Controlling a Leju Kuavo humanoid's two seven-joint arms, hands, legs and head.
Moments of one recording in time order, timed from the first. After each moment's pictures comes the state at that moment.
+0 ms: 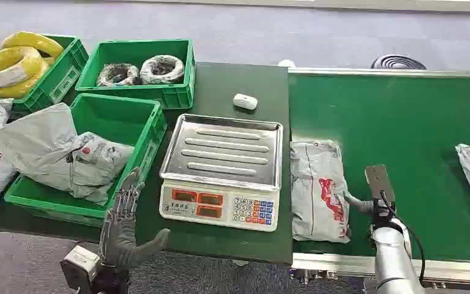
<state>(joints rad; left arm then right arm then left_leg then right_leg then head) 0.12 -0.12 -0.25 -1.68 -0.03 0.06 -0.61 -0.43 -0.08 -0.31 -0.64 0.64 -0.15 -0.15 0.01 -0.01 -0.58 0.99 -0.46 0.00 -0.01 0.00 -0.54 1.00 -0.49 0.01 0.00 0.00</state>
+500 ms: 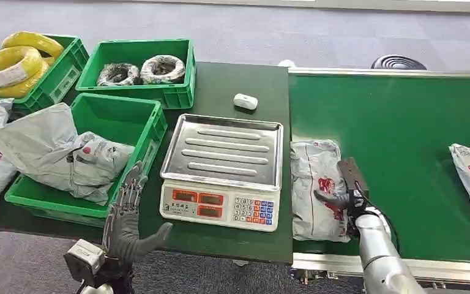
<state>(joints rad) 0.06 -0.11 -0.26 -1.63 -0.02 0.07 -0.63 -0.58 -0.05 -0.30 -0.38 0.66 0.06 -0.21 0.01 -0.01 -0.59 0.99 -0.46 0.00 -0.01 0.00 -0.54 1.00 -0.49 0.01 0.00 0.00</state>
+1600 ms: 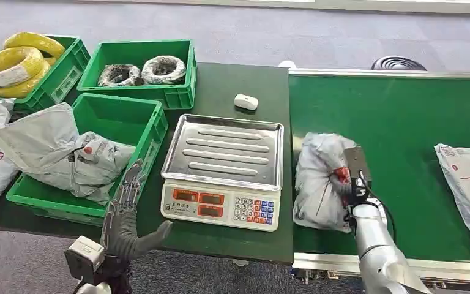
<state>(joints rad) 0.07 -0.13 -0.22 -1.68 -0.08 0.04 -0.60 -0.64 -0.03 -0.30 -0.41 0.61 -0.22 -0.20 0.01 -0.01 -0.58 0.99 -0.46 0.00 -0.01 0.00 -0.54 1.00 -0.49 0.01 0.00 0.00</state>
